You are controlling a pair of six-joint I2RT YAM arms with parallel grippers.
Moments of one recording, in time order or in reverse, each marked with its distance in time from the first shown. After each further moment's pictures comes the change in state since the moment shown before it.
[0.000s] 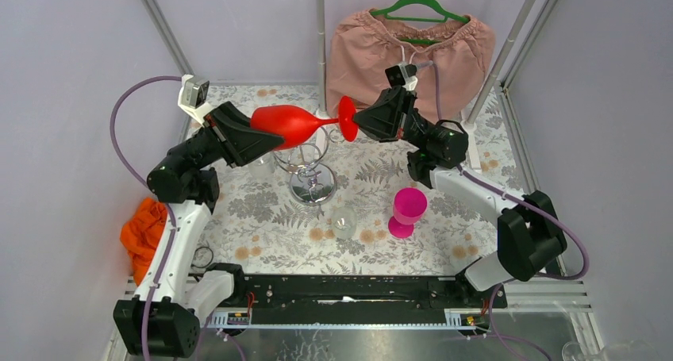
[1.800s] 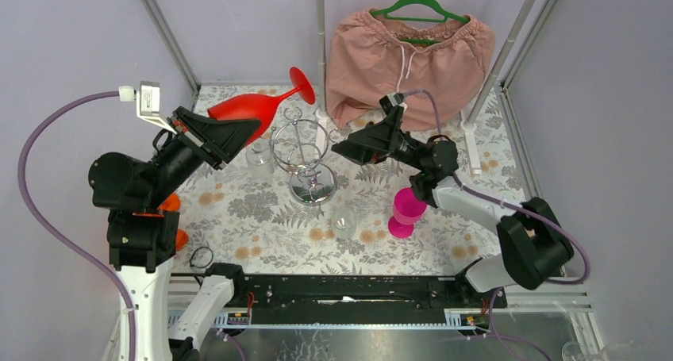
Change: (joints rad) left arm -0.025 -0.231 0.436 -1.379 -0.338 0.785; right arm 0.034 -0.019 -0.225 -0.129 -0.003 -0.160
